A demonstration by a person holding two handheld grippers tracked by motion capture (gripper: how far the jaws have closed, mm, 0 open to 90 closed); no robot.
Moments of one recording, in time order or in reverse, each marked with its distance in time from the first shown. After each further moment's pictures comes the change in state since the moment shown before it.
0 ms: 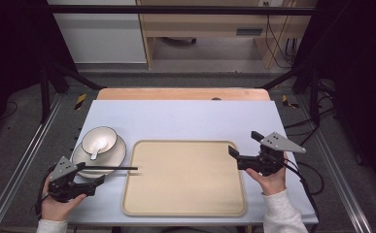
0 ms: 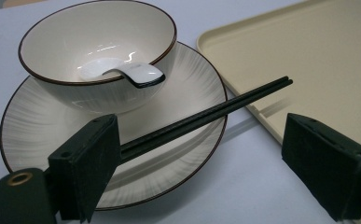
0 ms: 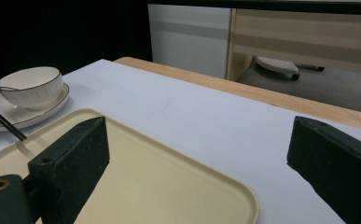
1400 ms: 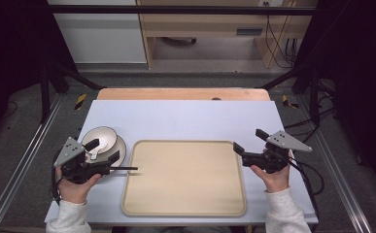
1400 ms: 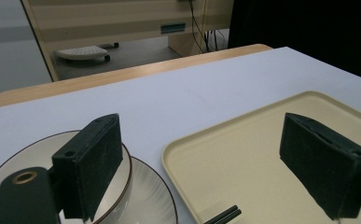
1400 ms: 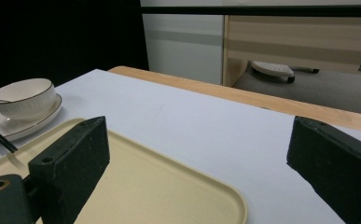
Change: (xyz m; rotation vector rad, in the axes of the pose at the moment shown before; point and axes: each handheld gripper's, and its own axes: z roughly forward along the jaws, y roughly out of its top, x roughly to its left) left arm -0.031 0.066 0.003 -0.278 -0.039 -0.039; right arm -0.015 -0.002 -0.002 -0.030 -0.013 0.032
